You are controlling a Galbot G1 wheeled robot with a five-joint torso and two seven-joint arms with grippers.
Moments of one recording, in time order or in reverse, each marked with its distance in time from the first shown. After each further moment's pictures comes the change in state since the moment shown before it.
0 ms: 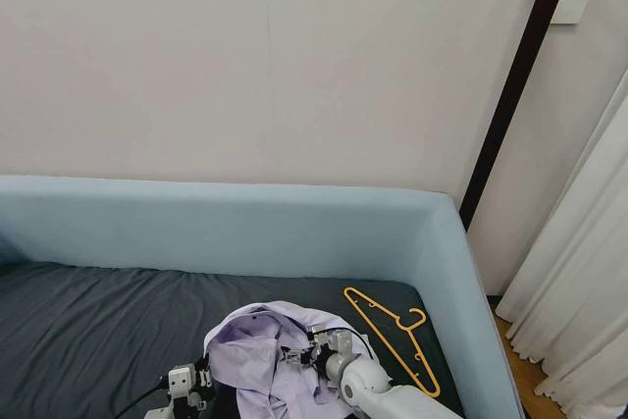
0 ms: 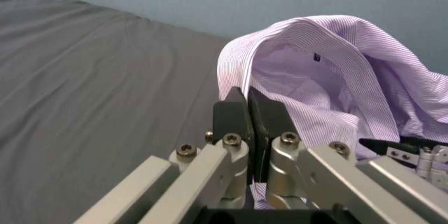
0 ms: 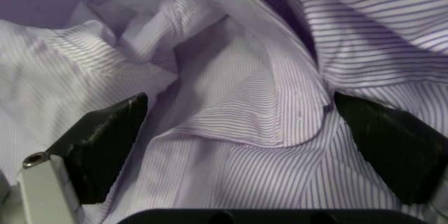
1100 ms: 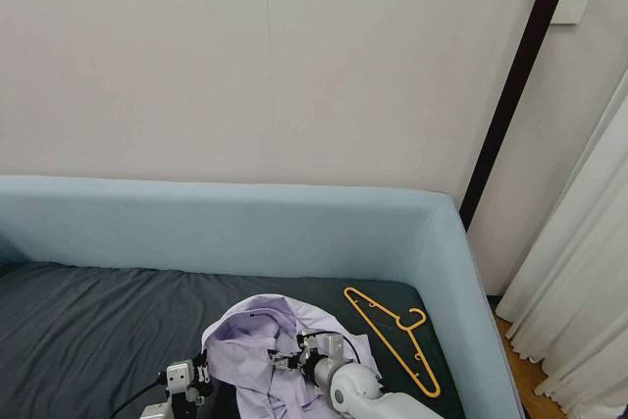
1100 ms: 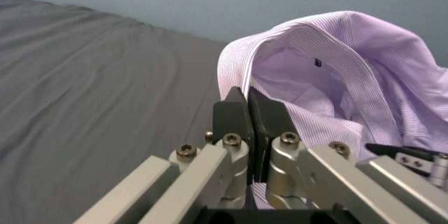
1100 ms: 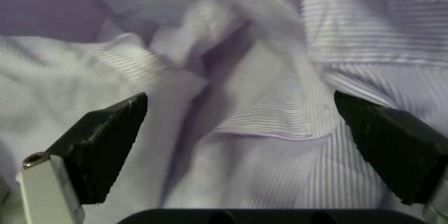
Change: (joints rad) left arm -0.015 0.003 -0.006 0.008 -0.004 0.001 0.000; right arm -0.026 -0.008 0.013 0.079 0.071 -0.020 0.082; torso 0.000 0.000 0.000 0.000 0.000
